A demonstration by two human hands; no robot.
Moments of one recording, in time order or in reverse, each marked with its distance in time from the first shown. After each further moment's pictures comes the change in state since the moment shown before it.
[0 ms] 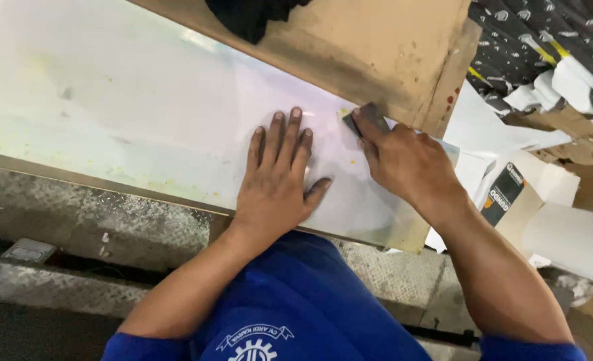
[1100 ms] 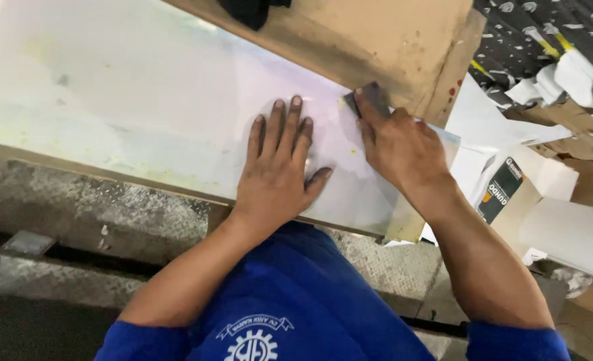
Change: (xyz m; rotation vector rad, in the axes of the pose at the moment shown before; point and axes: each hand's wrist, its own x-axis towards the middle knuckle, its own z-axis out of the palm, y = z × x) left_hand -0.003 0.002 -0.003 -0.064 -0.011 0.007; right_hand -0.005 -0.004 0.016 -0.019 0.027 0.034
